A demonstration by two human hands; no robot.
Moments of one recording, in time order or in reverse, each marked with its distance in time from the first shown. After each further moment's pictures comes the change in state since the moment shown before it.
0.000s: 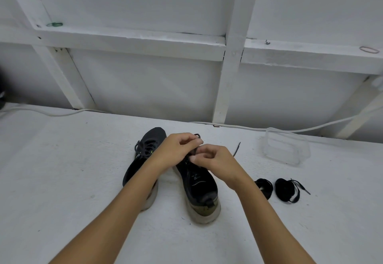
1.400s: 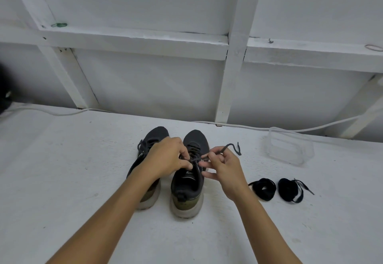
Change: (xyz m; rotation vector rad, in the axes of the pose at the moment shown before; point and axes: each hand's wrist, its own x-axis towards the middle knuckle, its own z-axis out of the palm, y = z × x) left_hand -0.017 -0.001 -0.018 0.797 -0.029 0.036; right_hand -0.010 0.024 0.012 0.374 0.238 0.013
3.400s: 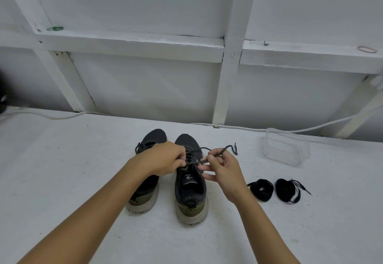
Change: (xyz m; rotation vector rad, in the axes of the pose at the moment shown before) left_hand 0.010 -0.009 -0.010 0.077 -0.280 0.124; right_hand -0.001 0.000 -0.004 -0.026 0.007 -0.003
